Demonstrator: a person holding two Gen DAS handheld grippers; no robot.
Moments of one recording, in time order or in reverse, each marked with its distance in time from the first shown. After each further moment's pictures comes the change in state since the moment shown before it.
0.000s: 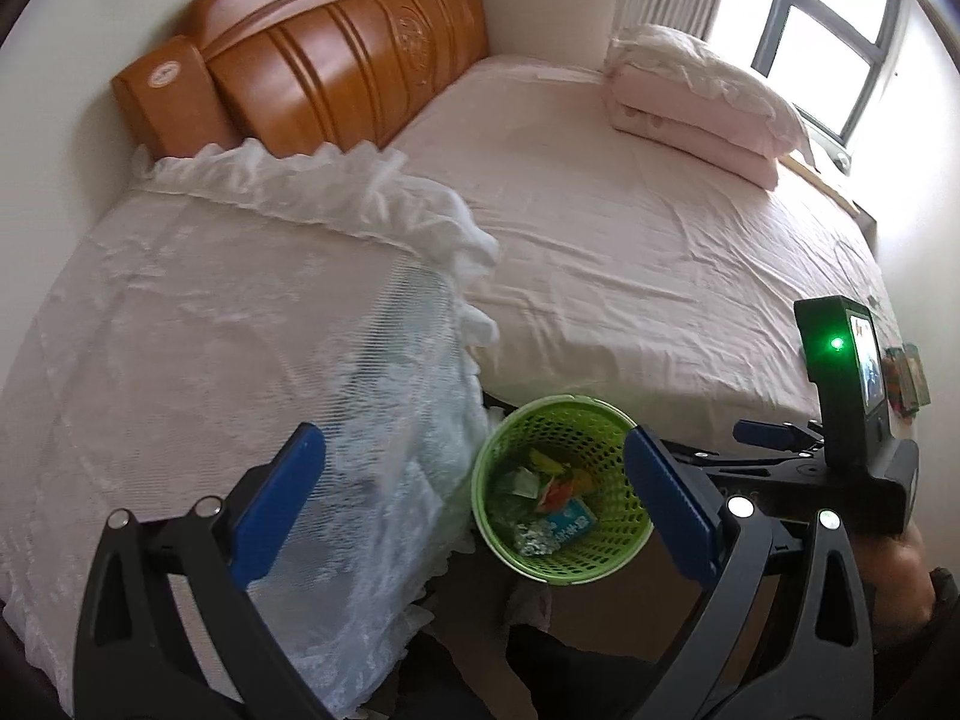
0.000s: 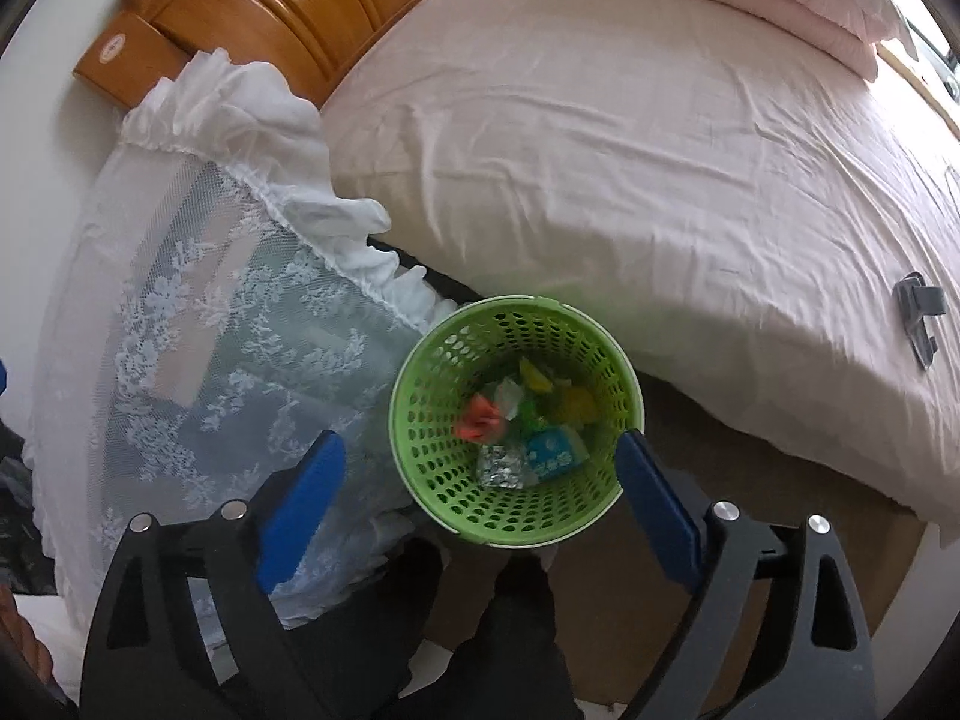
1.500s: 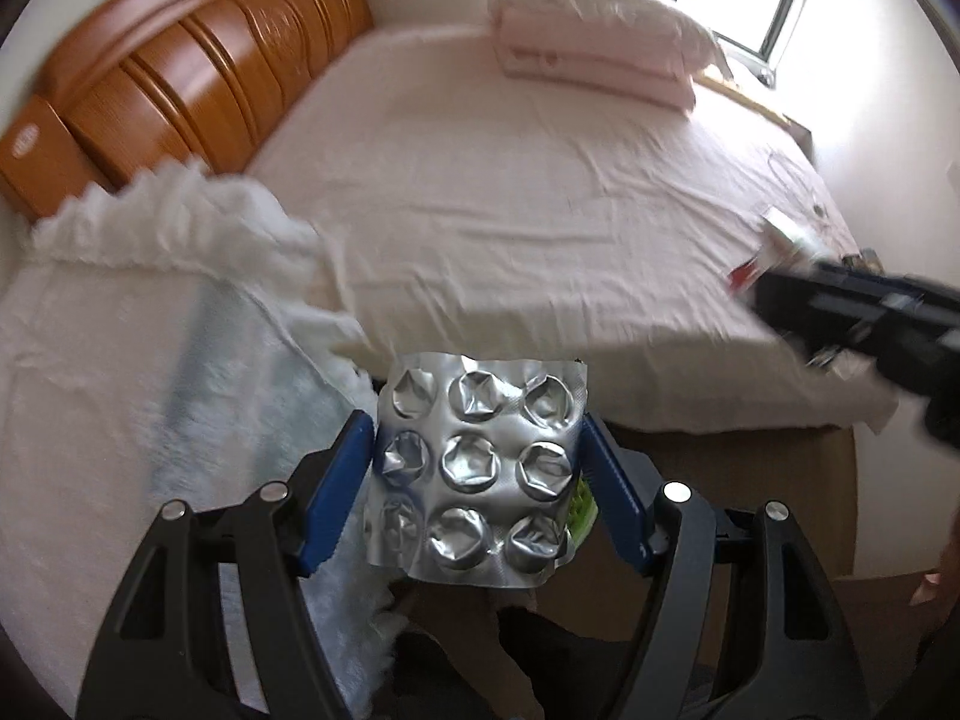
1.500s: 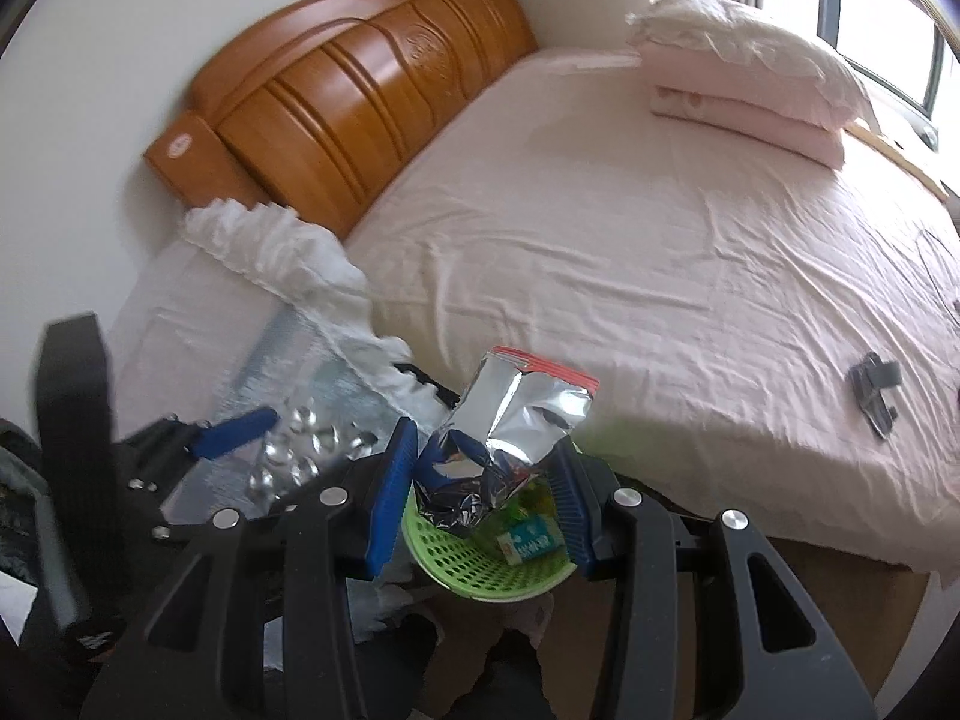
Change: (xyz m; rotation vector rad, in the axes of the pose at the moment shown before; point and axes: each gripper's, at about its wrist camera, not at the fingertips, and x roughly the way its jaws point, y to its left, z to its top) left arm 0.069 -0.108 -0.003 0.207 0.114 -0.142; right arm -0.120 -0.043 -0.007 -0.020 -0.261 0.031
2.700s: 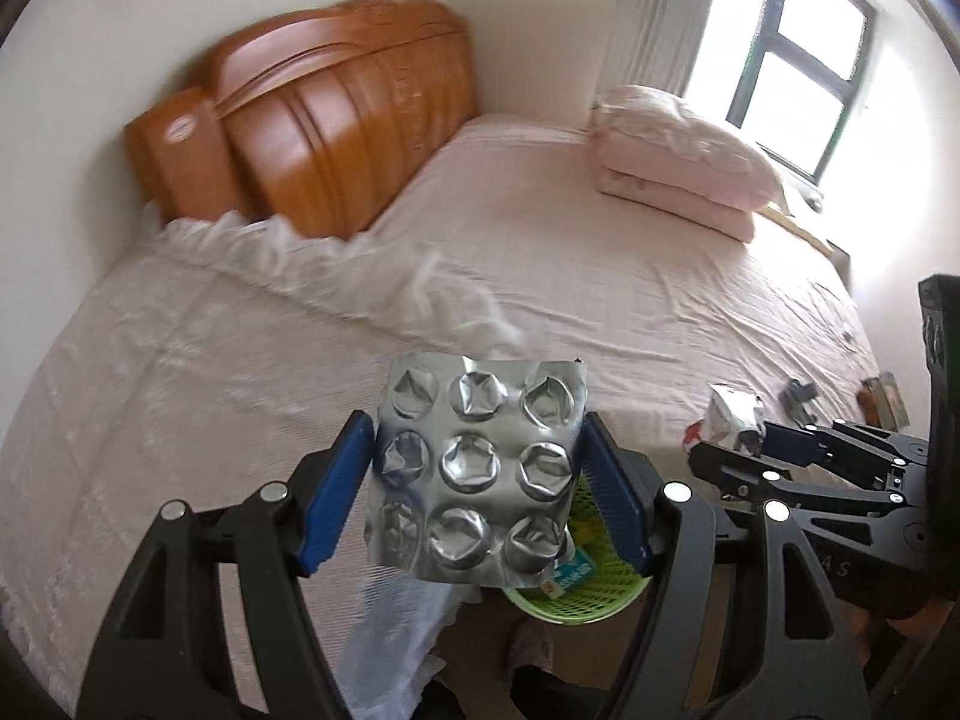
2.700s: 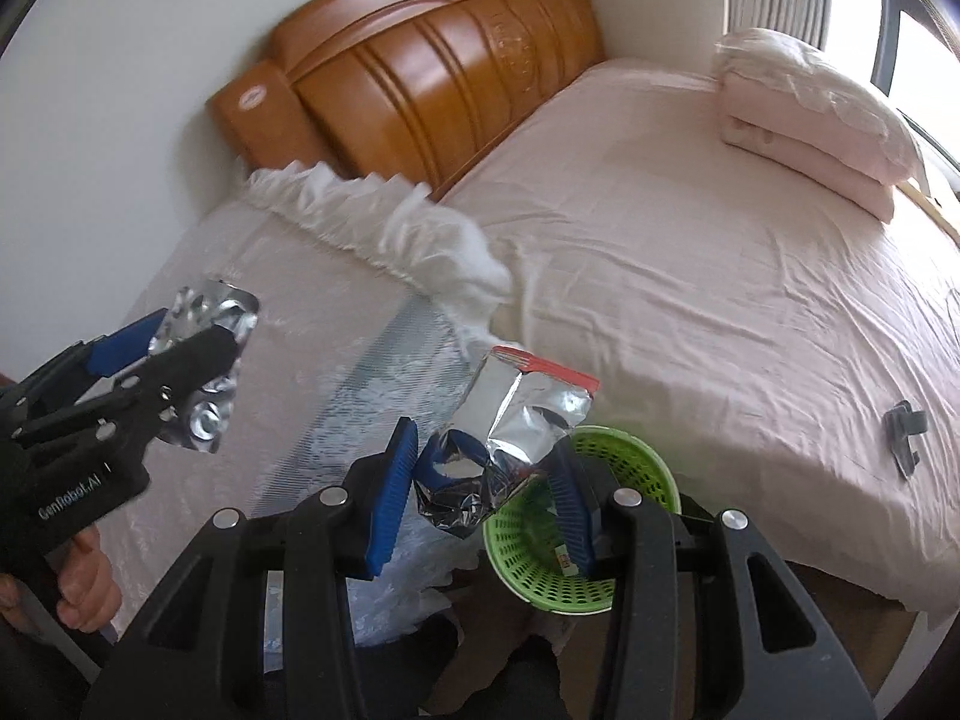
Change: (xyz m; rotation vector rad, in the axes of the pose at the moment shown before) left arm -0.128 0.130 -0.005 -0.162 -0.245 0.081; right arm 0.010 0.130 0.012 -0.115 -0.021 0.050
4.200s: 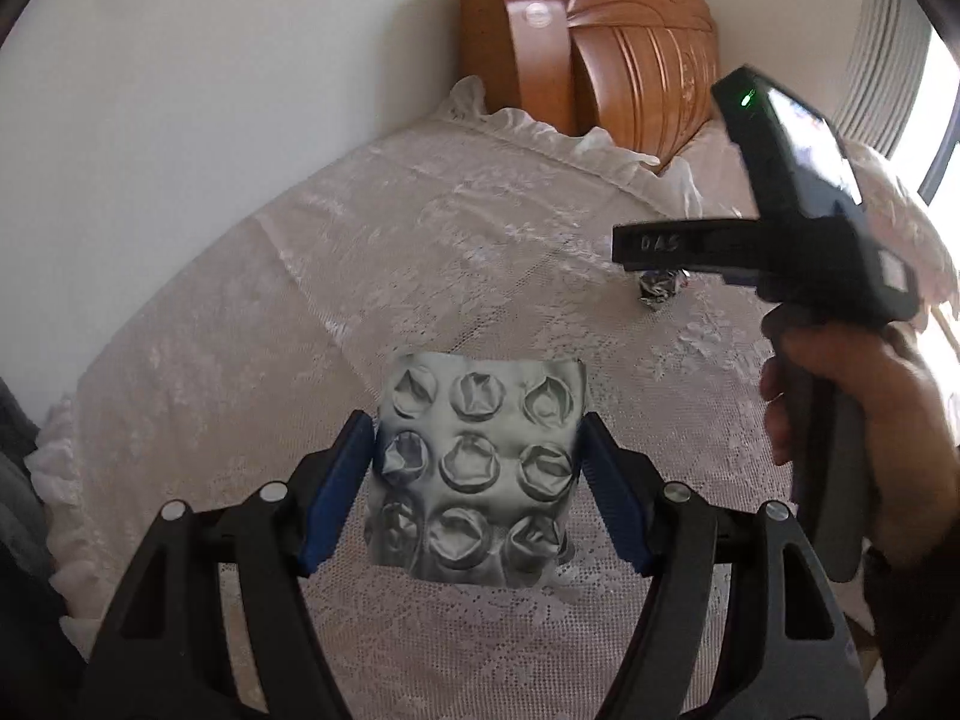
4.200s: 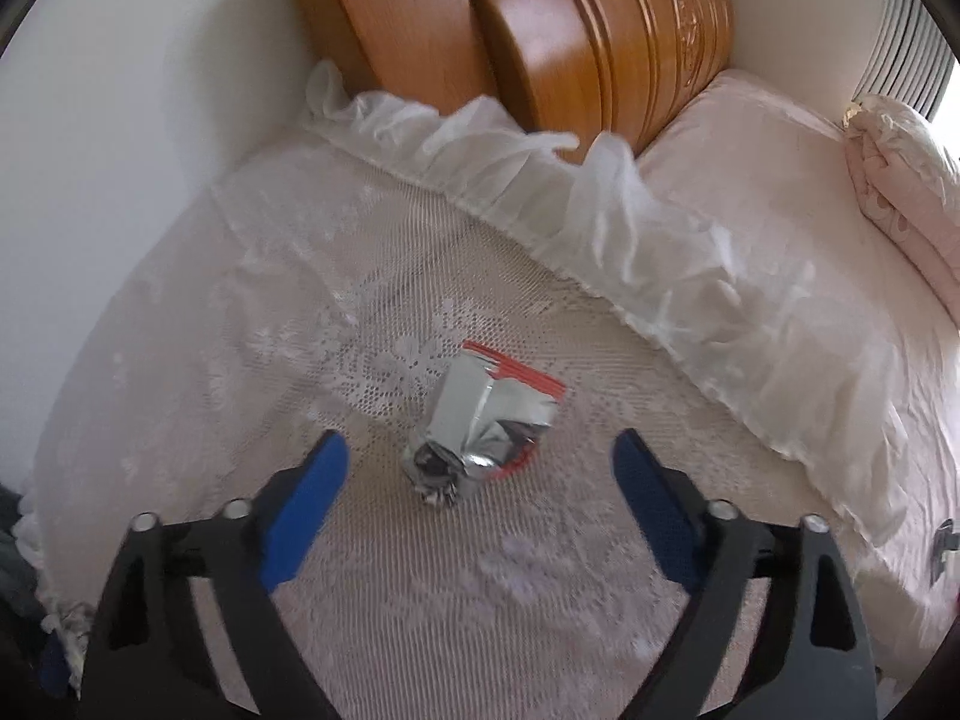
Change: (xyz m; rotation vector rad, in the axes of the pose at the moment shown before) left arm 0.002 0.290 -0.066 -0.330 0.075 0.344; right arm 0.264 0.296 0.125 -0.175 0.138 -0.051
